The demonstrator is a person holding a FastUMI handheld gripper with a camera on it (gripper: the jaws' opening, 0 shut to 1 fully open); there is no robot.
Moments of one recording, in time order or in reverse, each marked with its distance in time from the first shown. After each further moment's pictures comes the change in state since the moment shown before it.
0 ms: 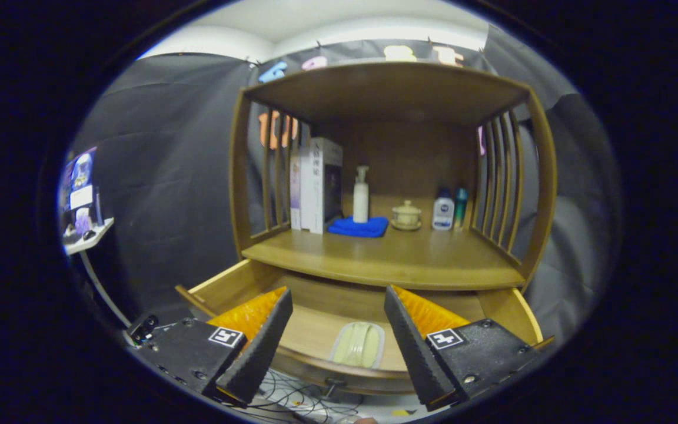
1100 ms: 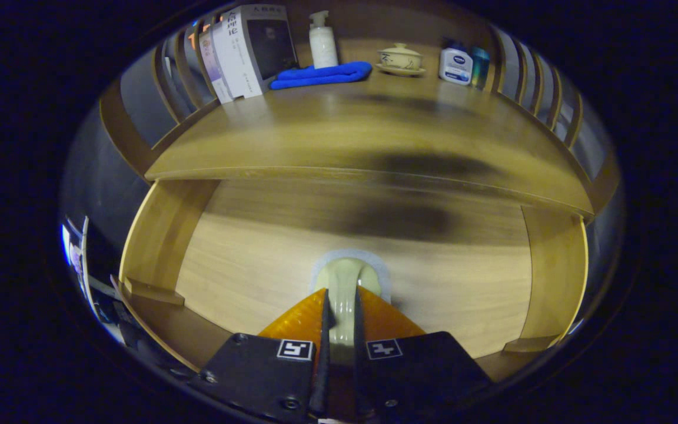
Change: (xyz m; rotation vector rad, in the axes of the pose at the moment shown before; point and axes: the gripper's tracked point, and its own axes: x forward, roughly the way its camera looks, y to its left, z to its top) arm 0.068 -0.022 -0.083 0.141 0.656 -0.044
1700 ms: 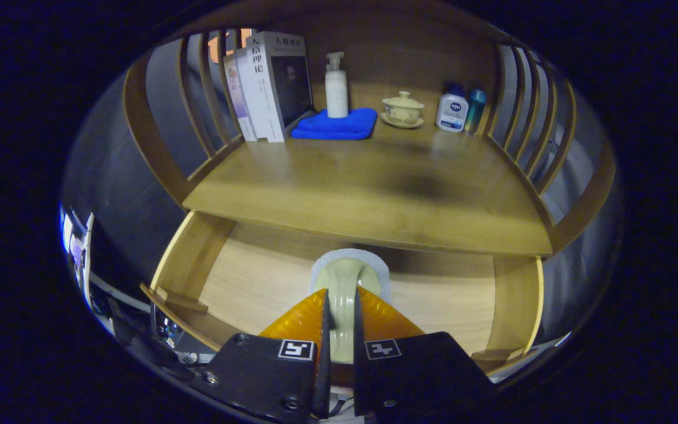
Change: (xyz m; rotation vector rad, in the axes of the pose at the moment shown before) arm -0.076 0.006 0.043 -0.046 -0.153 -0.004
